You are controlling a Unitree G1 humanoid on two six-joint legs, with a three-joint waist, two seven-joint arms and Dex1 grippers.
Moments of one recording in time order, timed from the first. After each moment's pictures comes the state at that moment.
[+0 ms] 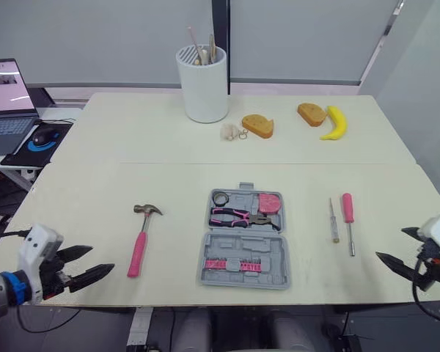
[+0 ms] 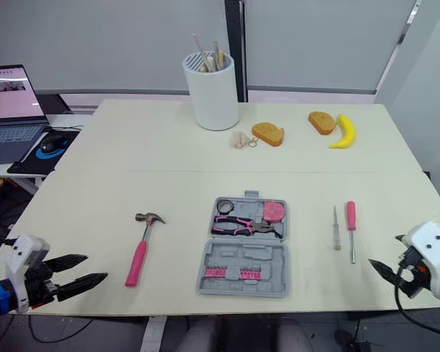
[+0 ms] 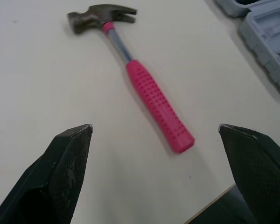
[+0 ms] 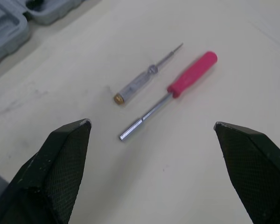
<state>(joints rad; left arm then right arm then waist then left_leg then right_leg) 0.29 0.89 0.48 -0.11 -0.47 0.49 -1.13 0.34 -0.80 -0.52 -0.59 0.26 0.69 0.84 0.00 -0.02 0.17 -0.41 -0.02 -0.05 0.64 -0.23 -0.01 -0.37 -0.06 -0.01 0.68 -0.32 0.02</state>
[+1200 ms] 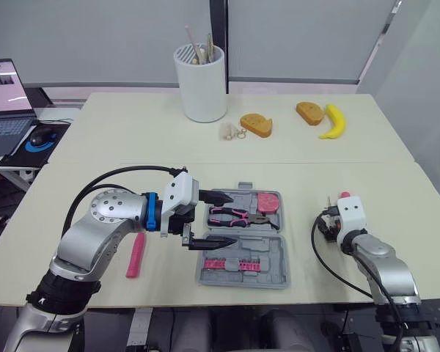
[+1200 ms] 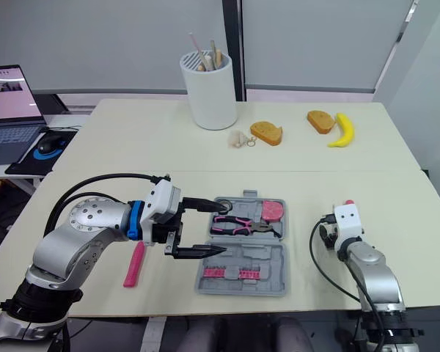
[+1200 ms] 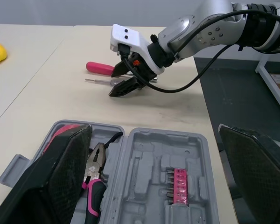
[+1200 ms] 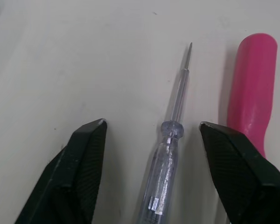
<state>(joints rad) -0.37 0.72 -0.12 -0.35 -0.50 0.47 -1.17 -0.15 -0.33 -0.10 -0.08 0.06 0.72 0.21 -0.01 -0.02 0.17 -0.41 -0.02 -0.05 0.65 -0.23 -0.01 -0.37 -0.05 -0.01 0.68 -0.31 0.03</state>
